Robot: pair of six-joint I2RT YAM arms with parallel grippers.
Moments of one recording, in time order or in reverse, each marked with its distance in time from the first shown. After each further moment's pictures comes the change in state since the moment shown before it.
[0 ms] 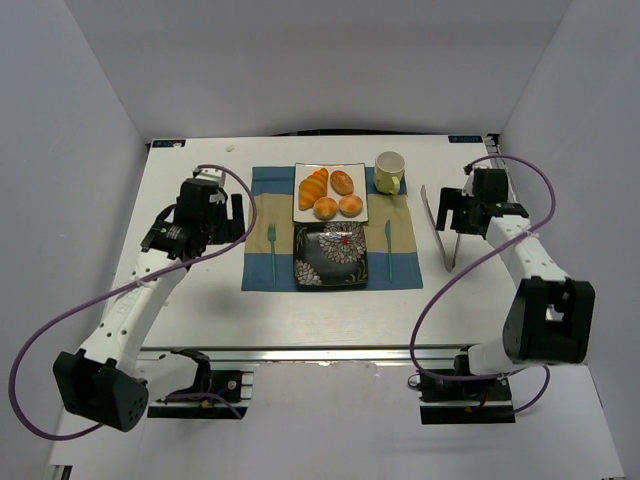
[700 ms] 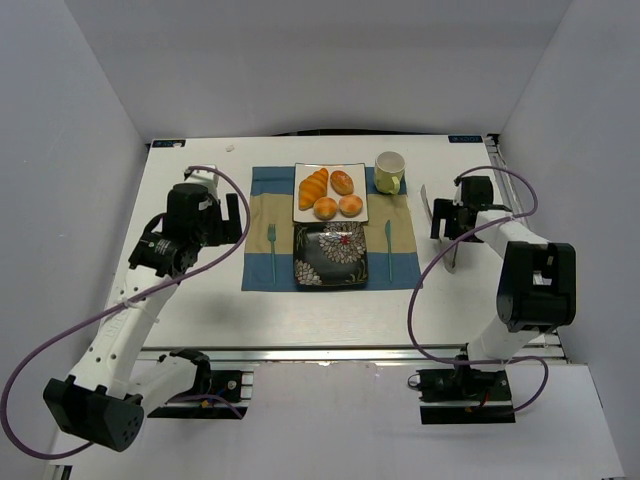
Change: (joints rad) left arm 0.000 -0.099 -0.020 0.019 0.042 0.007; right arm 0.000 0.224 -0.024 0.129 0.039 -0.017
